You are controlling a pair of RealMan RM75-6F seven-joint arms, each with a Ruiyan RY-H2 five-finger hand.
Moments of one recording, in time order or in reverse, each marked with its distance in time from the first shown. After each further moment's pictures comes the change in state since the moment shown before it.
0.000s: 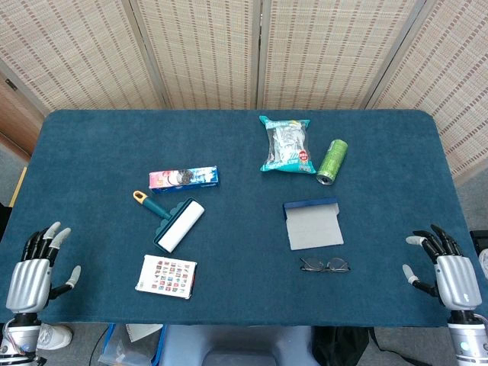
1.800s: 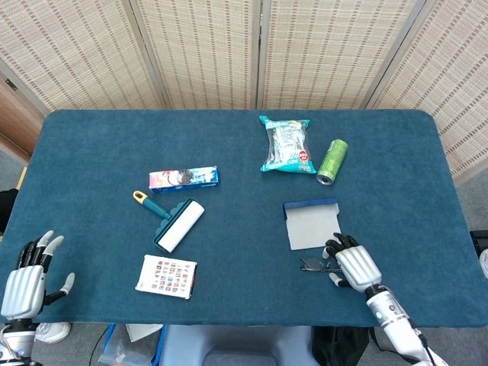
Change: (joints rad) left arm 0.027 -0.005 0.019 0.034 -0.048 -0.017 -0.044; right arm 0.277 -0.195 -0.036 0.000 0.044 -0.464 -0.410
